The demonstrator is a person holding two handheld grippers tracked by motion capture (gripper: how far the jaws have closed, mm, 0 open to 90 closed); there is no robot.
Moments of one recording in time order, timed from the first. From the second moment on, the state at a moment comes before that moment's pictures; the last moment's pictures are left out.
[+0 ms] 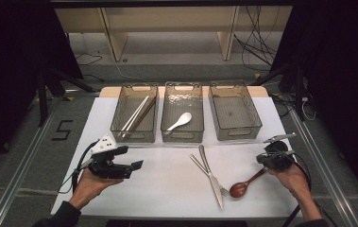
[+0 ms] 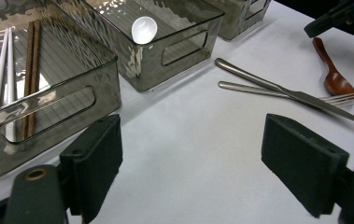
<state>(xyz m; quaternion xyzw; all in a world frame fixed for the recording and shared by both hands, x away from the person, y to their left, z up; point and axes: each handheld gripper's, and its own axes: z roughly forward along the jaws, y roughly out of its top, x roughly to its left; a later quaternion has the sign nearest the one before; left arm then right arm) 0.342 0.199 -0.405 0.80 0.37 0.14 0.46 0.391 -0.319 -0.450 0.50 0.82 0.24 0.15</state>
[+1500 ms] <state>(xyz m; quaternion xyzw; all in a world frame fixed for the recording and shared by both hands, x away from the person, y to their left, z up) 0.331 0.204 -0.406 0.79 0.36 0.15 0.47 0.327 -0.289 -0.433 0.37 0.91 0.16 0.08</state>
